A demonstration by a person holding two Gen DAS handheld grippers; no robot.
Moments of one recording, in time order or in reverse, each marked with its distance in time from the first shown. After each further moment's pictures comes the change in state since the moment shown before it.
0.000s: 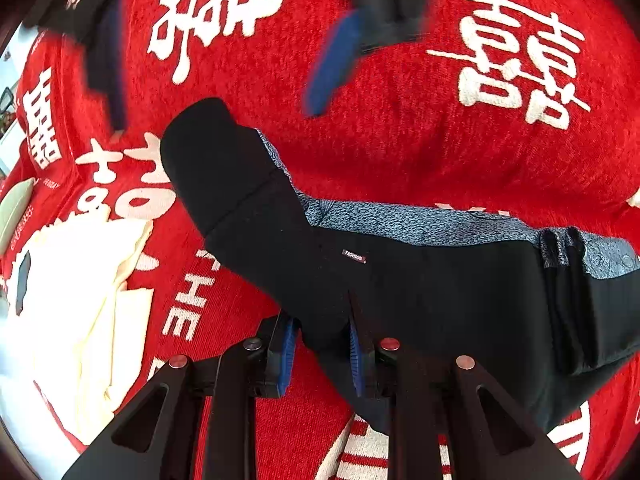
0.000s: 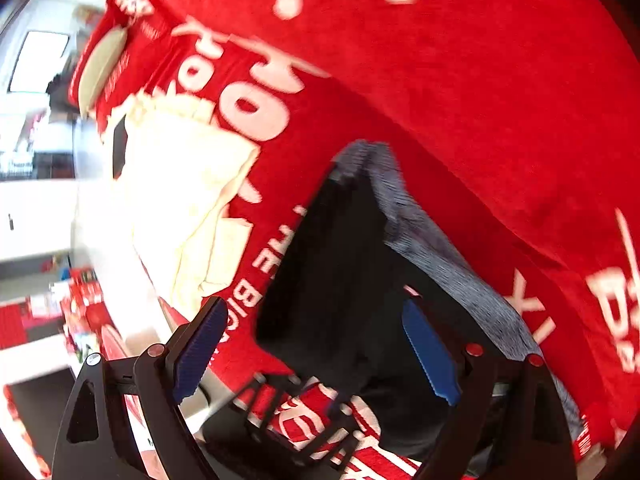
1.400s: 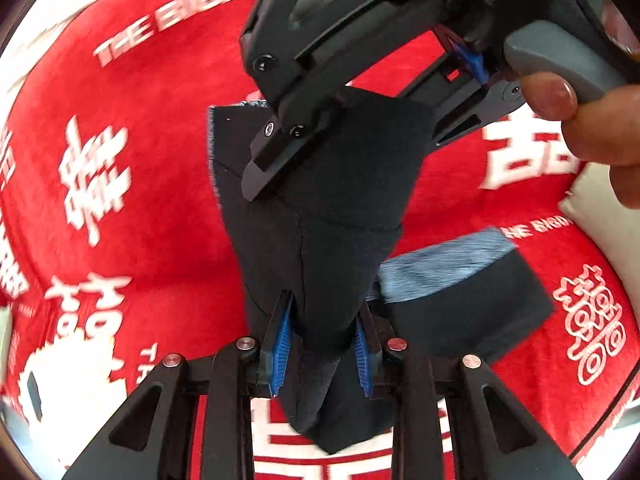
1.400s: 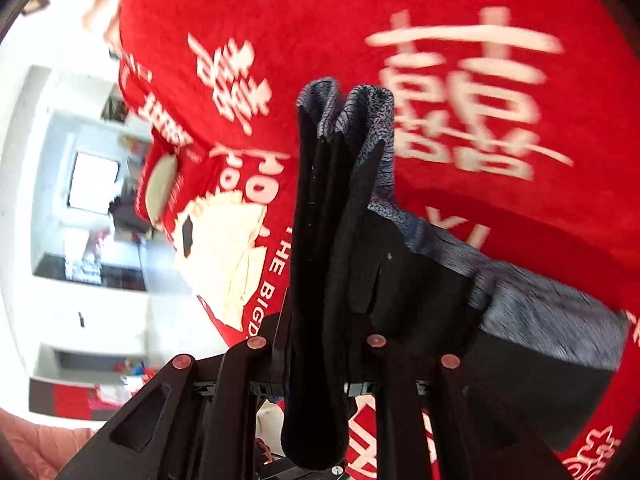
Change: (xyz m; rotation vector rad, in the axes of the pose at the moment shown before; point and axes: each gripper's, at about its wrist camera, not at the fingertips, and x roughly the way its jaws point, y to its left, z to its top) left arm -0.129 -0.155 0.016 0.344 -0.180 -0.181; right arm -0.121 -0.154 -0.225 0.240 -0.480 0.297
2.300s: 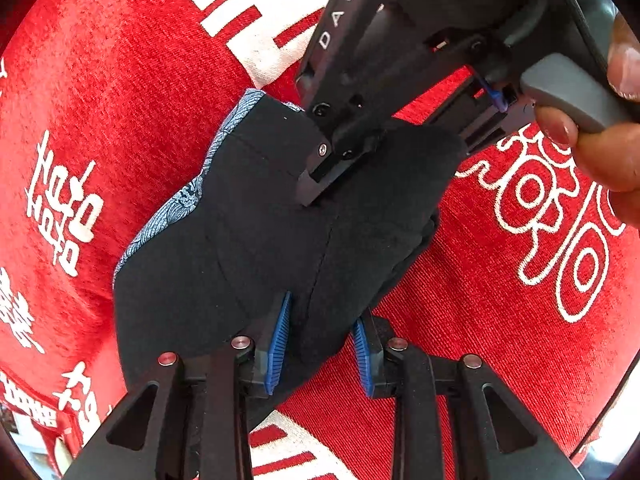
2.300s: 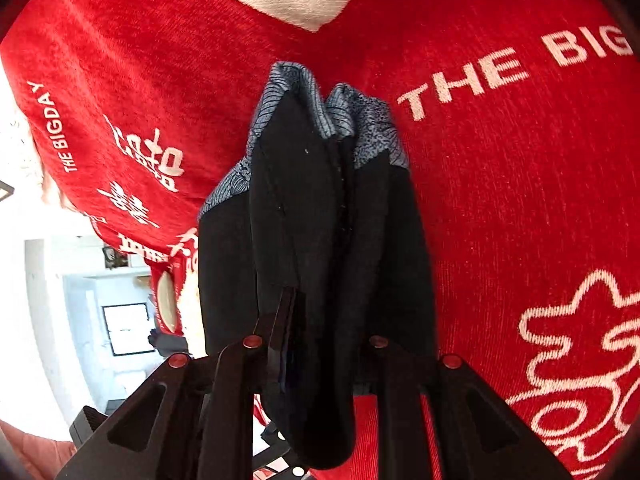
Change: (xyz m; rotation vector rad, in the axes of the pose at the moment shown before) left arm 0.071 -0.215 -0.044 0.494 0.203 -0.062; right arm -0.038 -0.265 -0.161 0.500 -0.232 0.120
